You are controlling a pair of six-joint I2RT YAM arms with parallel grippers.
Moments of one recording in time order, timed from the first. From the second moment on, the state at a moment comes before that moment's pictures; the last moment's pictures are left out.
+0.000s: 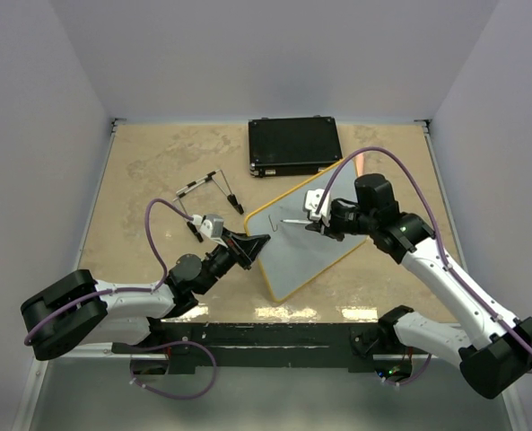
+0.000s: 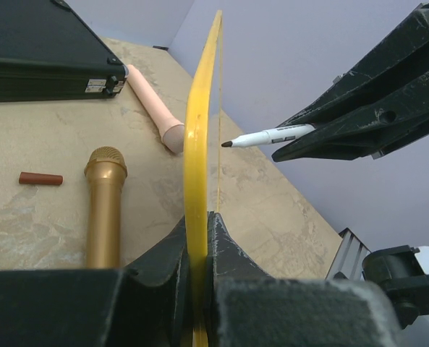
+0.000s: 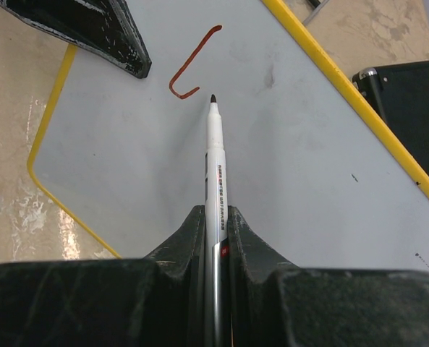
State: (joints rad) left arm -0.98 1.20 0.20 1.16 -0.21 -0.54; right arm 0.51 1.03 0.96 -0.54 -0.57 -0.70
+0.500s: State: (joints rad) left arm -0.98 1.20 0.20 1.17 -0.21 -0.54; right arm 0.51 1.06 0.95 -0.52 -0.57 -0.69
